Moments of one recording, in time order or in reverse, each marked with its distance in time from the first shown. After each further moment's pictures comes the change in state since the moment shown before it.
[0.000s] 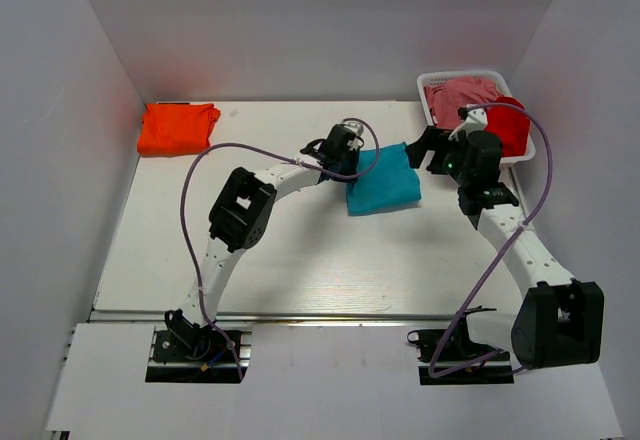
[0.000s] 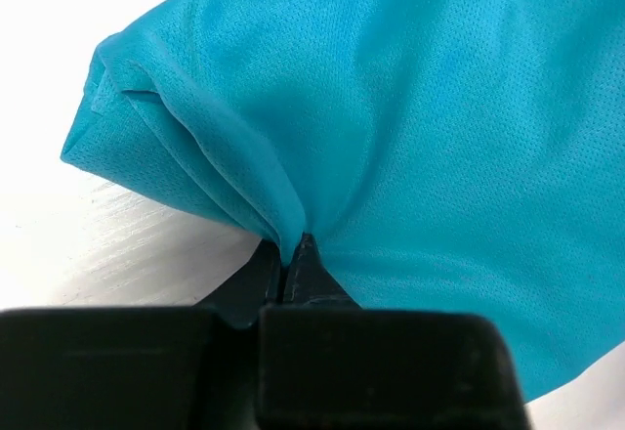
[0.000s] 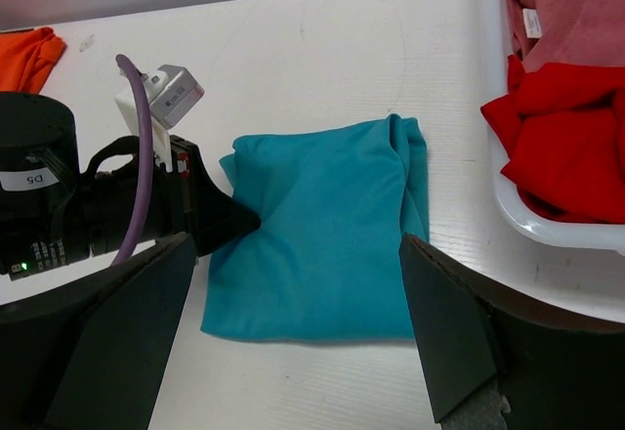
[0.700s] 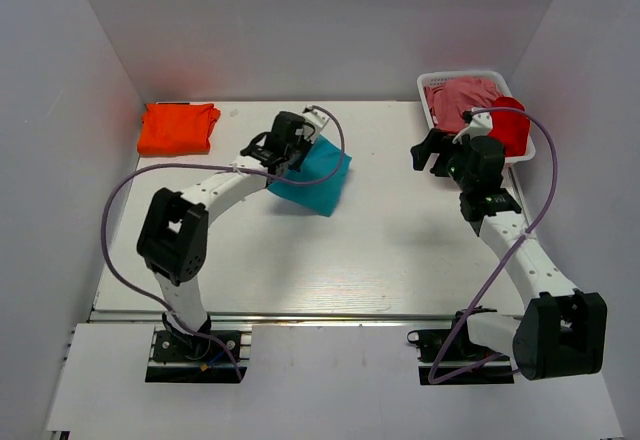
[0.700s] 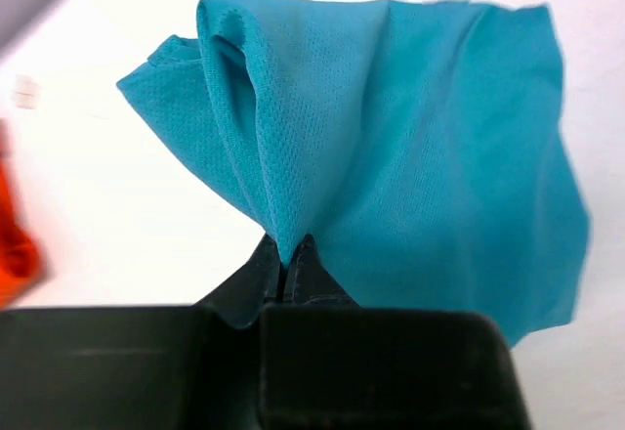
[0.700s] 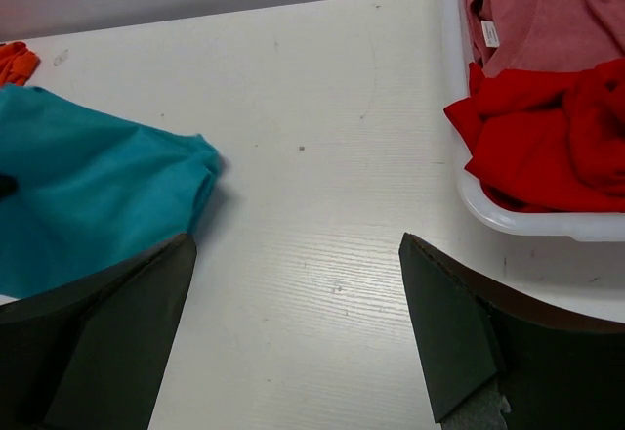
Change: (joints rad) left arm 0.116 -0.539 -0.449 0.048 -0.206 0.612; right arm -0.001 -0.059 -0.040 0.011 0.069 -0.023
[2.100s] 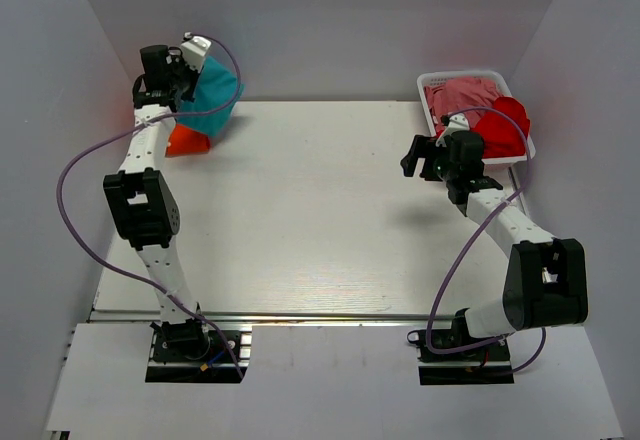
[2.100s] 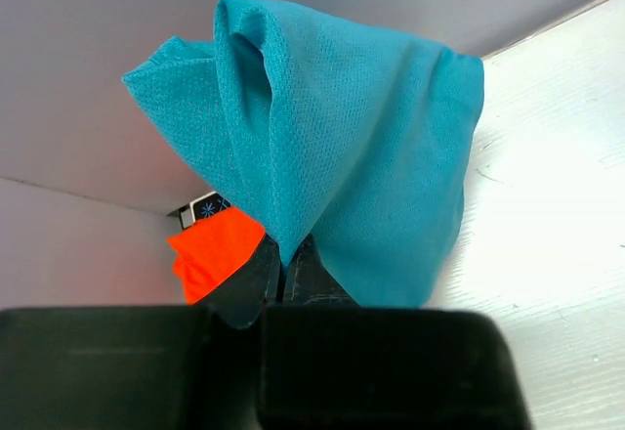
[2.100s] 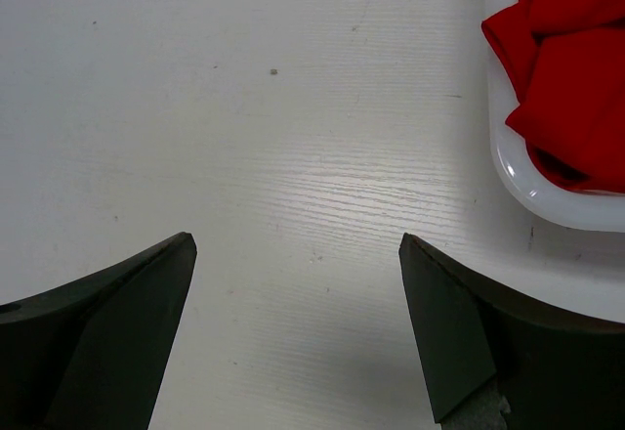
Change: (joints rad) left arm 0.643 0.232 0.559 -0.066 0.389 0.325; right arm 0.000 0.254 0.061 -0.033 -0.046 -0.046
